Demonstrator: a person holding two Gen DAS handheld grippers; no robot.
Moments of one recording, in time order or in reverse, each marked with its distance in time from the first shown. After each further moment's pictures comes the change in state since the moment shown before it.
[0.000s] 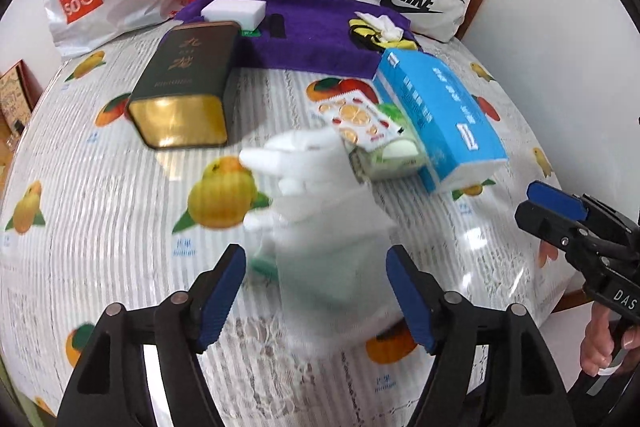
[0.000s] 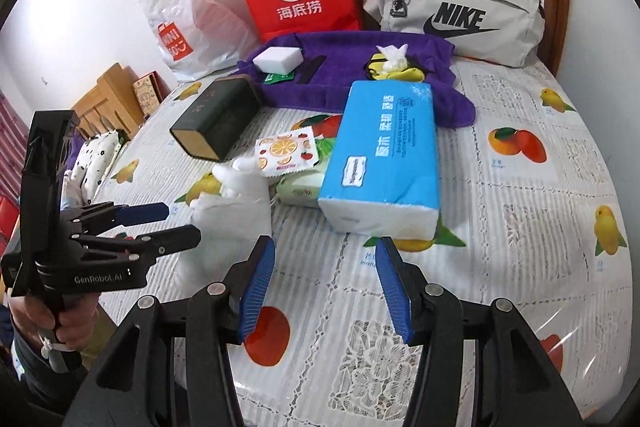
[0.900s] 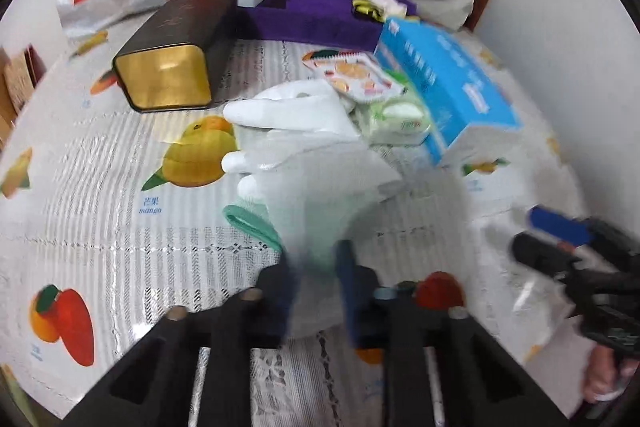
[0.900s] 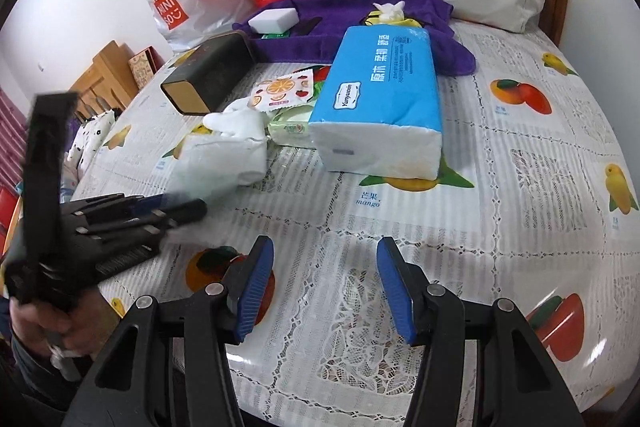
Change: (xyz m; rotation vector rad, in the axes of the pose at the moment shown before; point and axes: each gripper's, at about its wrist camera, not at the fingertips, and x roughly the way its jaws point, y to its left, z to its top) left arm 0.019 -0.015 -0.027 -0.039 -0.019 0.003; right arm 0.020 -0.007 -0.037 0.001 0.075 -0.005
